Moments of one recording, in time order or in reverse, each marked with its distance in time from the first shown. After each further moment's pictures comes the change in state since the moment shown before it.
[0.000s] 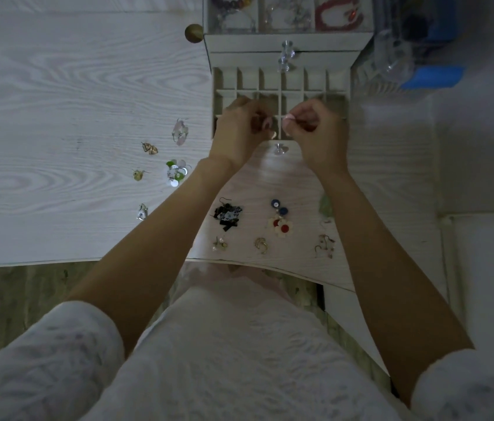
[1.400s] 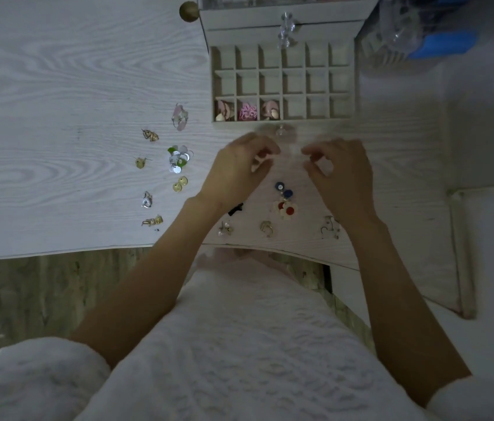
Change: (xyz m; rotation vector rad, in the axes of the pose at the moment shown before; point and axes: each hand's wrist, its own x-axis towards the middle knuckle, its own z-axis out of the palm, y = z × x) left_hand -0.079 0.002 -0.005 -0.001 -0.121 0.223; right_hand -0.081 0.021 -0.033 -0.408 -0.081 -0.139
